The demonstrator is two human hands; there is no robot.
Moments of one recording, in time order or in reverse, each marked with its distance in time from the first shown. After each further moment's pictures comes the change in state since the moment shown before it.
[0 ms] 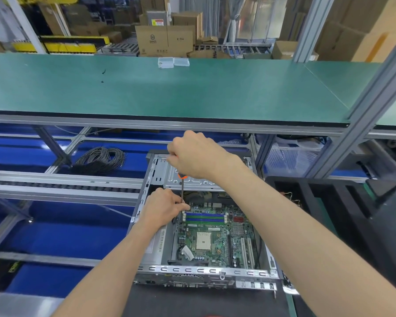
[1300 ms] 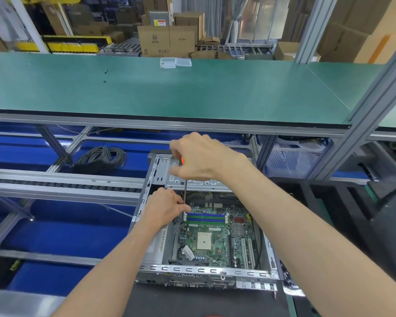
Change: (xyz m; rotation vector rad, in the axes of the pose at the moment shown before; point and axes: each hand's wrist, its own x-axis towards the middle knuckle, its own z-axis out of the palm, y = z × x) left_hand -0.001 0.005 -0.005 0.115 -0.024 -0.010; right_hand -0.007 0.006 -0.008 0.069 -0.057 -0.061
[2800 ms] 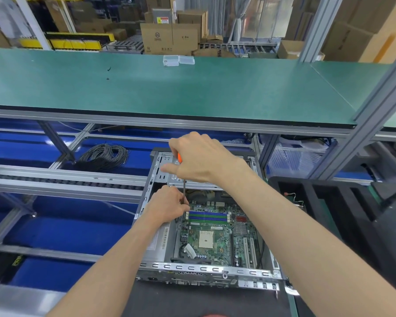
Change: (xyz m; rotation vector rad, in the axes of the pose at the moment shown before) left_hand -0.001 0.003 -0.004 -0.014 -0.093 -0.011; right_hand 0.002 -0.007 0.011 -0.016 0.106 0.020
